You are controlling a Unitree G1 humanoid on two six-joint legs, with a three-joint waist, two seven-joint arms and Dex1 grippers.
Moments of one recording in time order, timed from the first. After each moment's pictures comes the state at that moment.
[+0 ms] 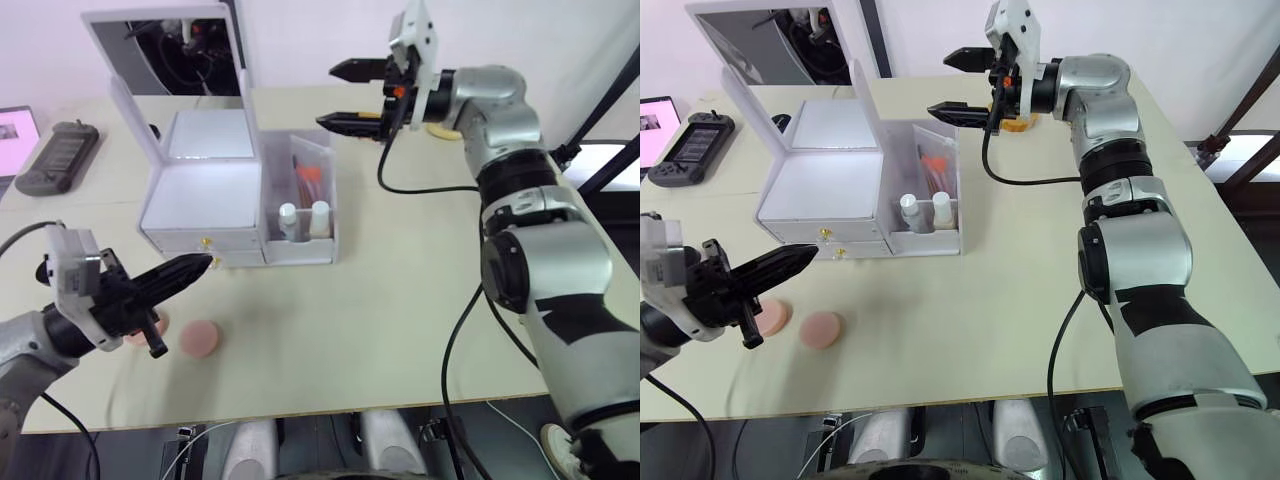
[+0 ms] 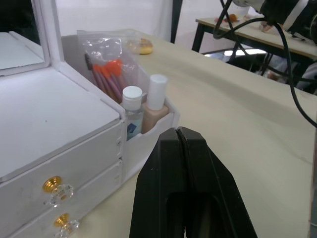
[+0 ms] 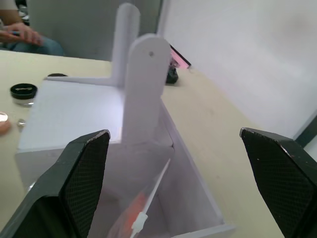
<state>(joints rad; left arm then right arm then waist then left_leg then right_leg) 0.22 0.79 0.57 -0.67 -1.05 0.58 -0.76 -1.36 -0.39 0.01 0.86 0.15 0.09 1.32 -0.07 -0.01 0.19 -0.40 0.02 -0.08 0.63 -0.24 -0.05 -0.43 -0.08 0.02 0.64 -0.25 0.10</state>
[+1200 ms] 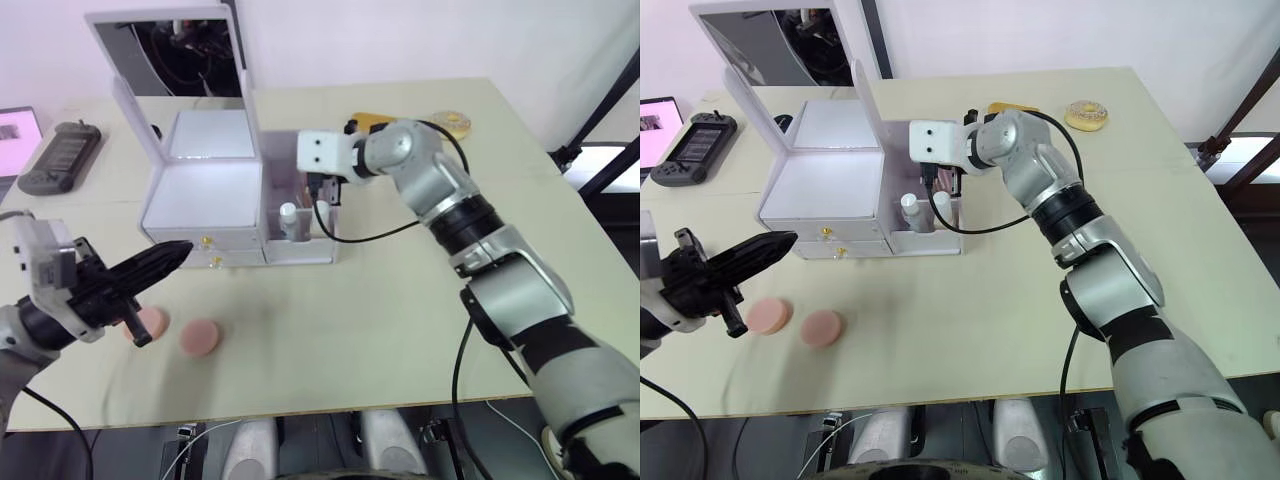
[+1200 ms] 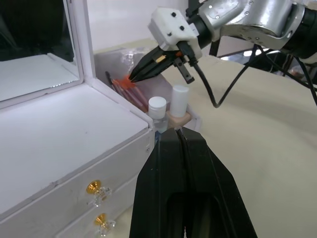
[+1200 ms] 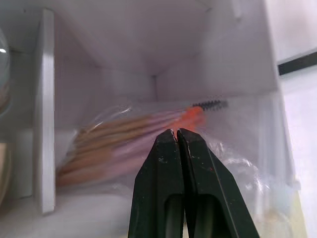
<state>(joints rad) 0.22 0.78 0.65 -0.64 -1.01 0.56 -0.77 -1.31 -0.30 0.51 0.76 -0.35 0.10 0.88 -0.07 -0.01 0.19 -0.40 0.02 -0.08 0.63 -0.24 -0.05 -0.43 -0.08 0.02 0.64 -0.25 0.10</state>
